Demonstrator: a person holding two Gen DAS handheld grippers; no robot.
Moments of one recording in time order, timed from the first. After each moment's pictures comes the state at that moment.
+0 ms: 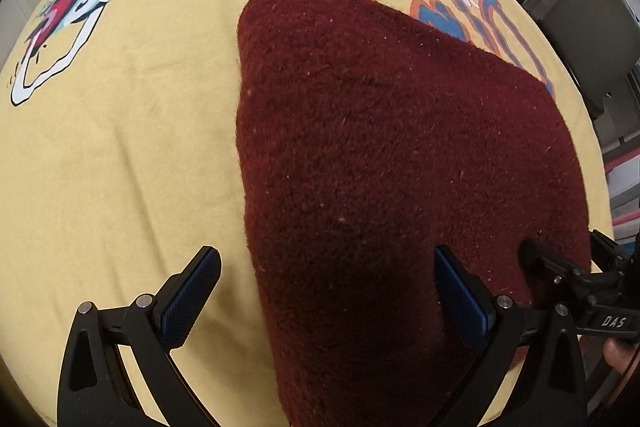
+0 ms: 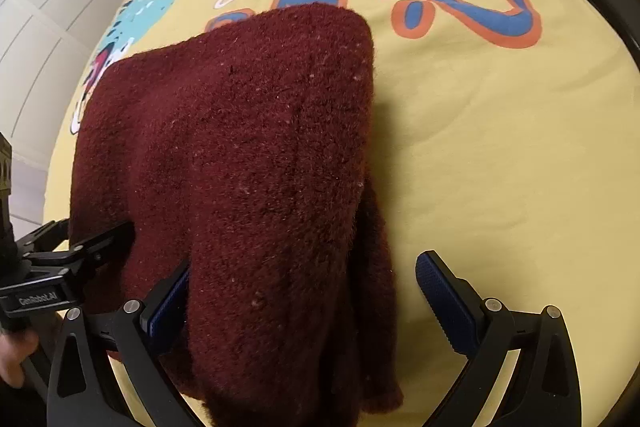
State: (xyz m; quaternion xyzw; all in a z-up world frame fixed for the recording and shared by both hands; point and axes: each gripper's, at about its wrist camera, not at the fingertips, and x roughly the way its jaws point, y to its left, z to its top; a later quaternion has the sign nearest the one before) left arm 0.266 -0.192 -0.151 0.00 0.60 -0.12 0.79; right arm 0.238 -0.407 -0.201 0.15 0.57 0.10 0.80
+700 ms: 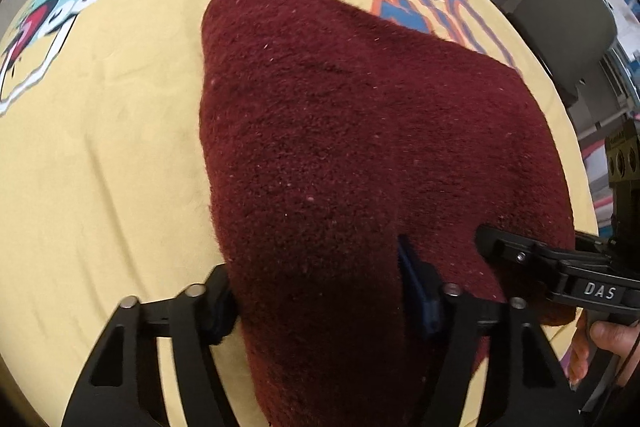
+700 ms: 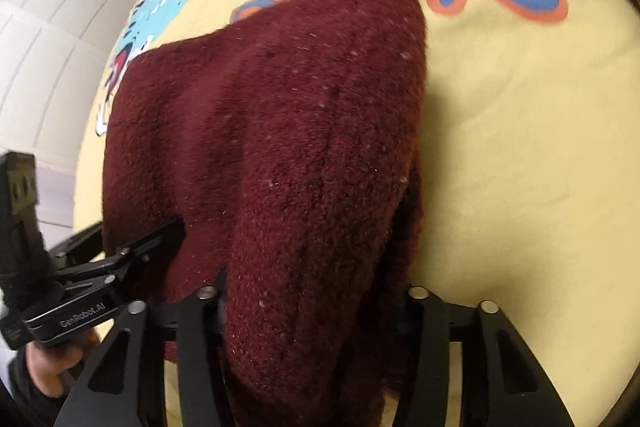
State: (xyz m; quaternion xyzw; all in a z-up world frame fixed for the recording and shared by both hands) left arm 0.252 -0.190 -0.145 0.00 0.59 -0.18 0.79; right arm 0.242 -0.382 -0.187 0.19 0.59 0.13 0.77
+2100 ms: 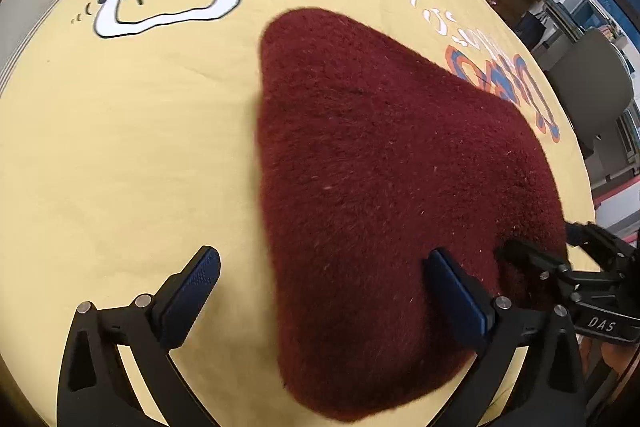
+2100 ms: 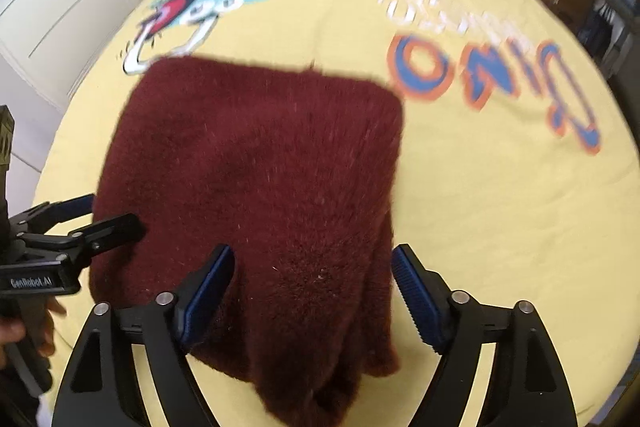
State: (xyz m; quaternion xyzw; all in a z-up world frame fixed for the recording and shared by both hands) left arm 0.193 -0.004 -0.111 -0.07 0.57 -0.10 0.82; right arm 0.233 -0.198 -0.127 0.03 0.53 0.12 0.84
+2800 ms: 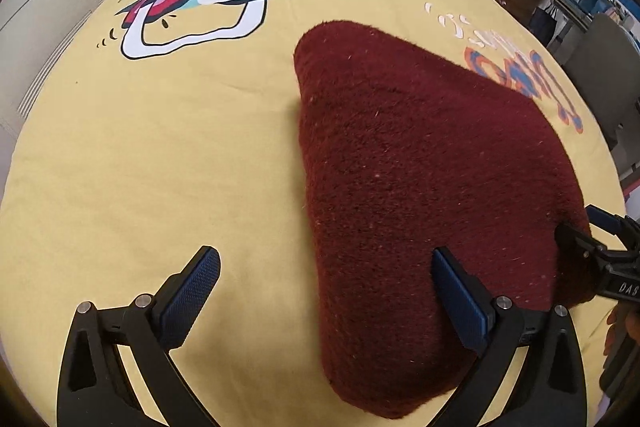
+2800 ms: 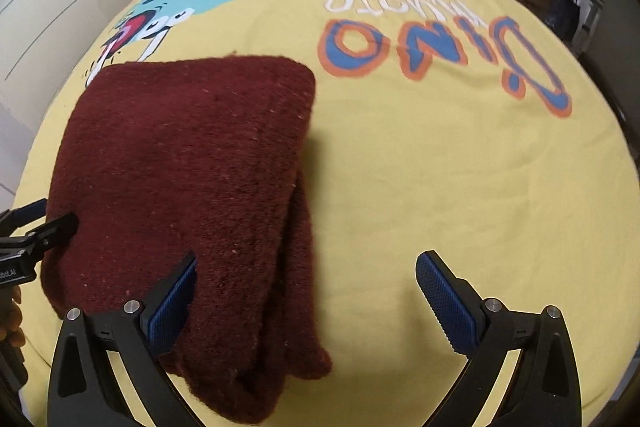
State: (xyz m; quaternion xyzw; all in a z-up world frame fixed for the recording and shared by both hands) left arm 0.183 -0.009 -0.128 -0.01 0.53 -0.07 0.84; right arm 0.217 -0.253 -0.171 0.05 0.52 0.07 0.85
